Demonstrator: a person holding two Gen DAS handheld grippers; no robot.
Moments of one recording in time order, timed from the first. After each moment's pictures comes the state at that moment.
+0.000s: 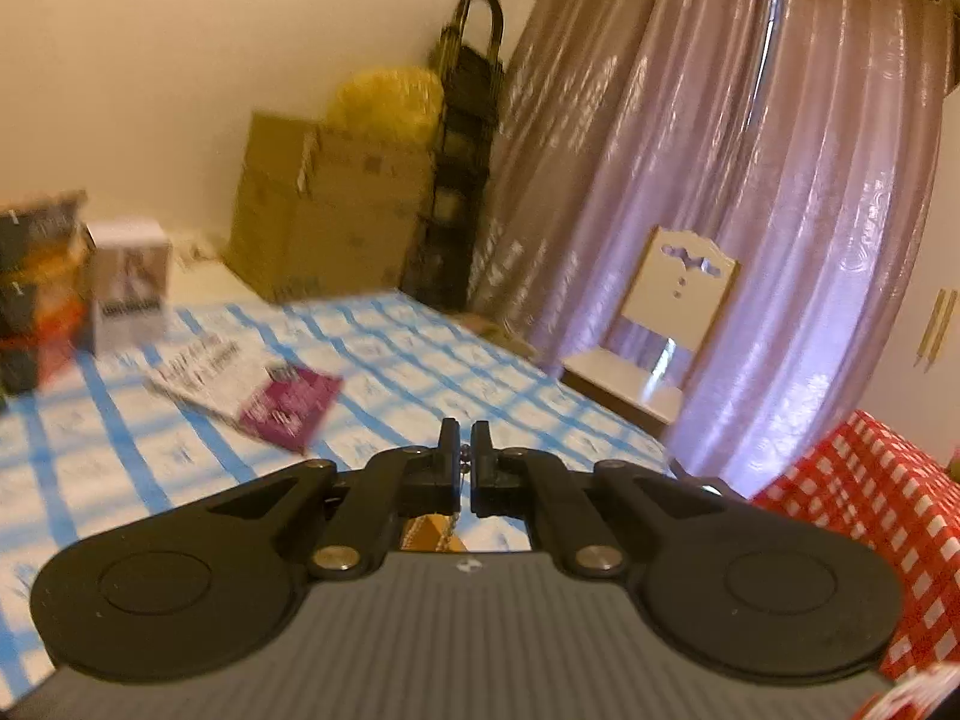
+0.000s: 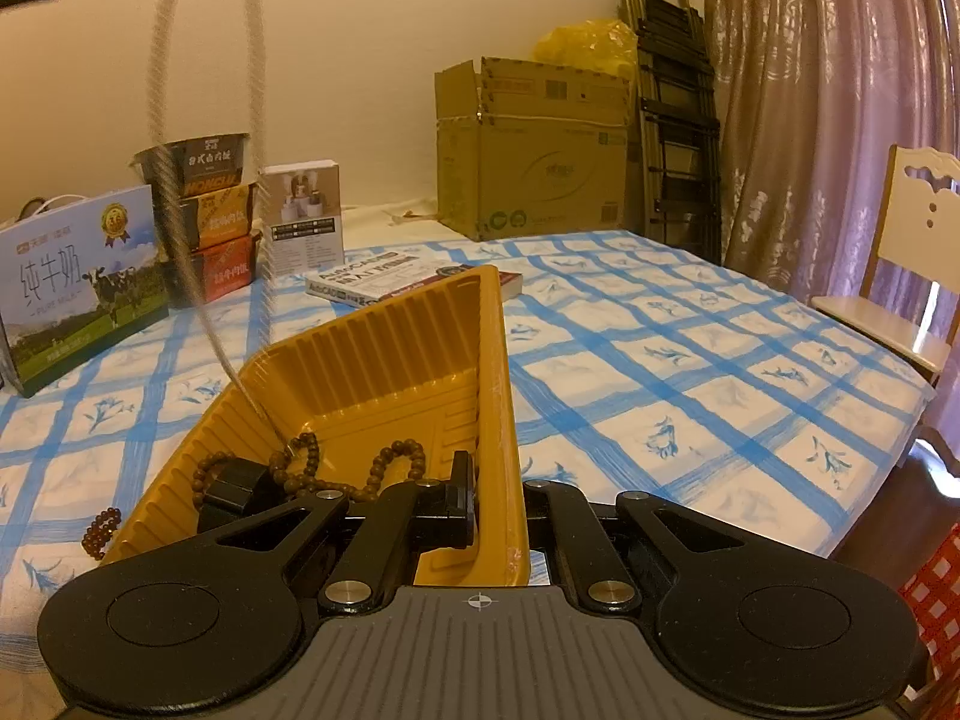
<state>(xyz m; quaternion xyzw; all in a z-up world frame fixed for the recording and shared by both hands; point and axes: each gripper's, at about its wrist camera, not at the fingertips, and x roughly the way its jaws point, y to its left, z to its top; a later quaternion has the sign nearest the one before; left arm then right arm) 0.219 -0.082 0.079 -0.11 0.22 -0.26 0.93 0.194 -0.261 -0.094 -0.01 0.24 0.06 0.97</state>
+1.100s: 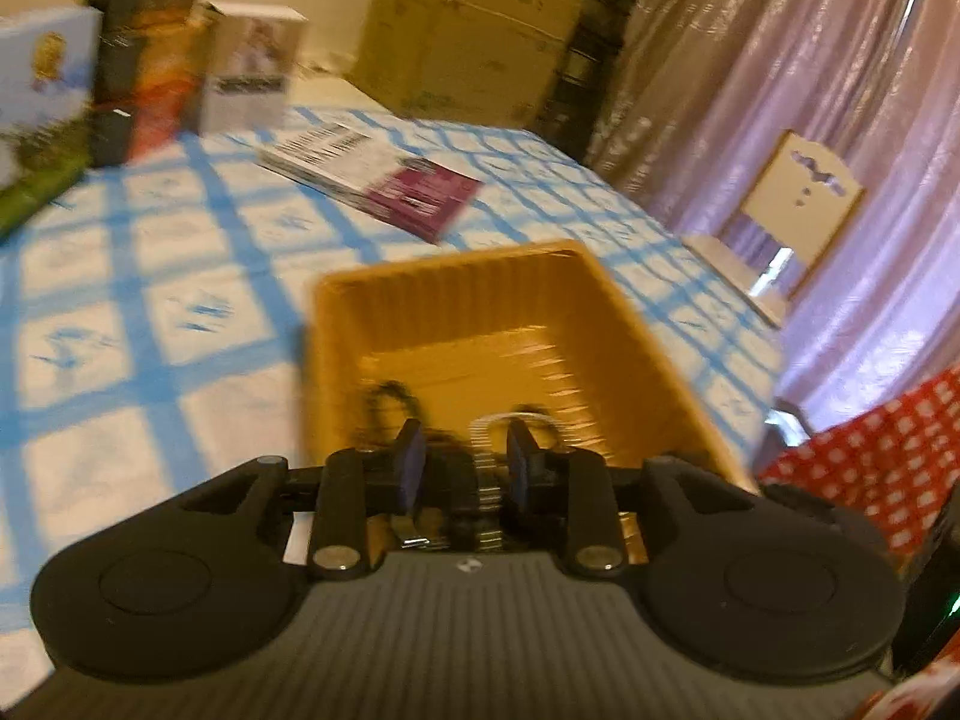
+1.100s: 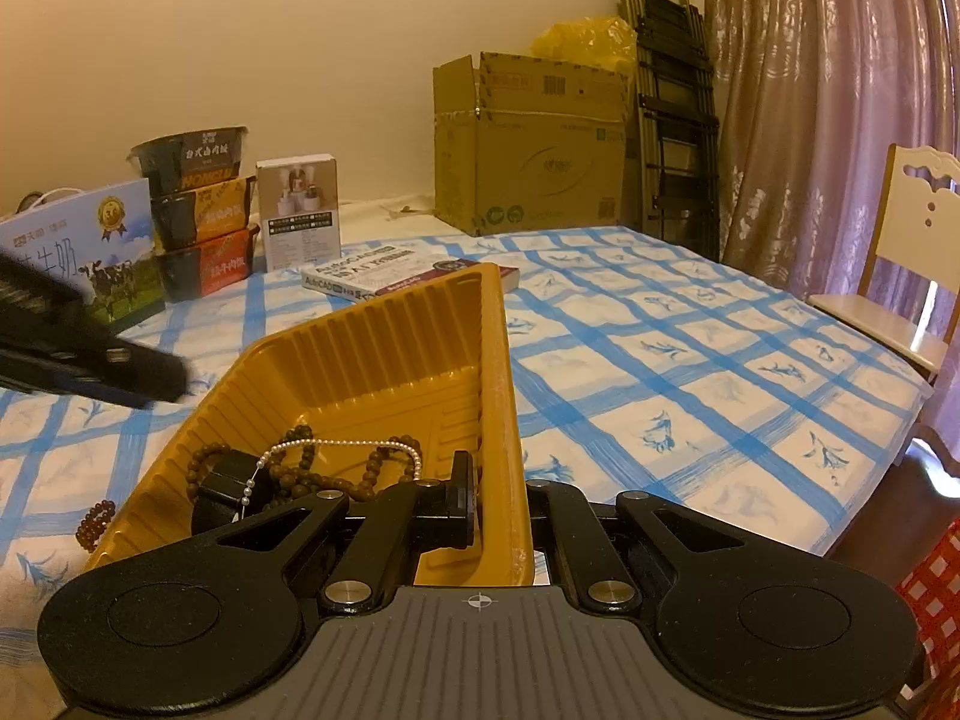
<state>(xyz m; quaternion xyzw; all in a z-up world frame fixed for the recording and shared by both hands) 0.229 -0.035 -0.052 -0.12 0.36 -0.15 0.91 0.194 -0.266 -0.096 -0.01 0.25 0.06 0.97</state>
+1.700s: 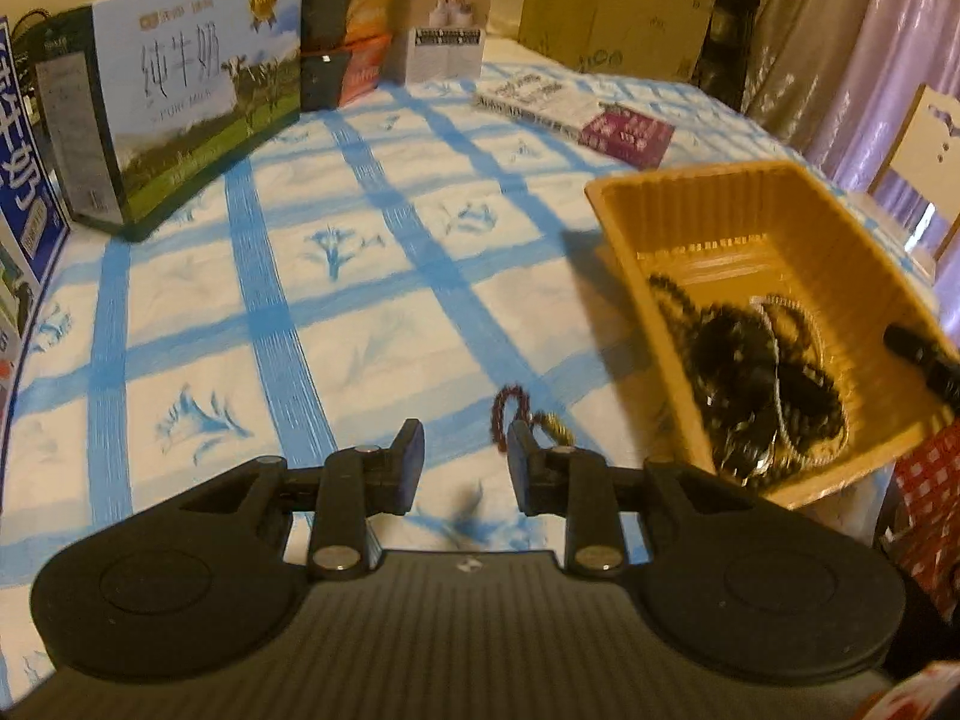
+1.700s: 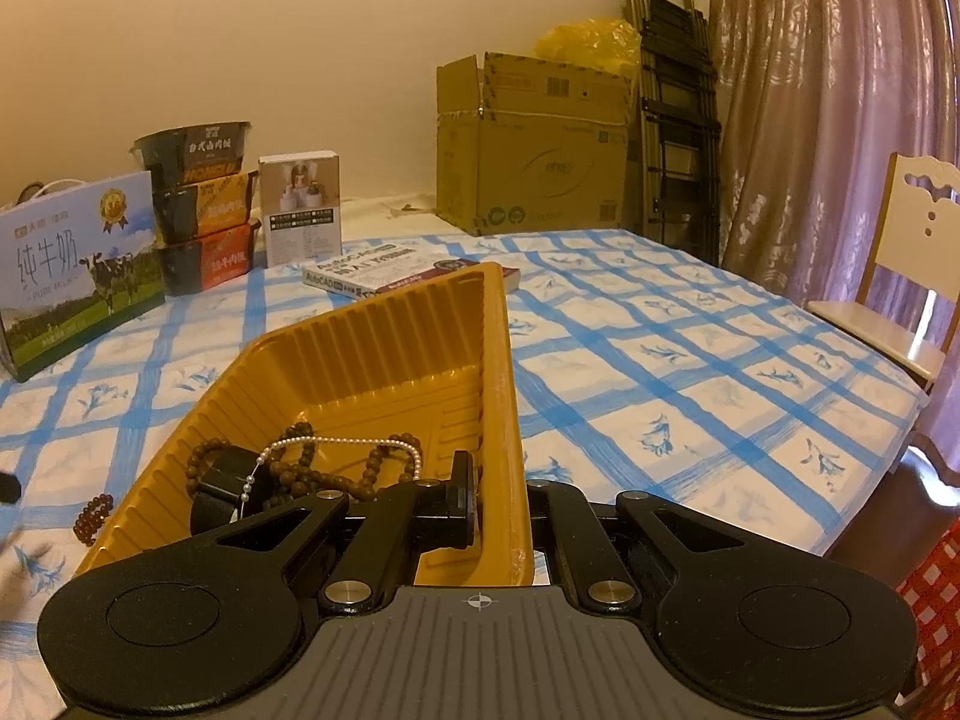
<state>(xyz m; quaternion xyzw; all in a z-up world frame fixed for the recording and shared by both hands) 0.181 0.051 -0.099 -0.06 0.41 -0.02 0.91 0.194 -0.268 -0.094 -0.01 0.25 0.06 0.97</state>
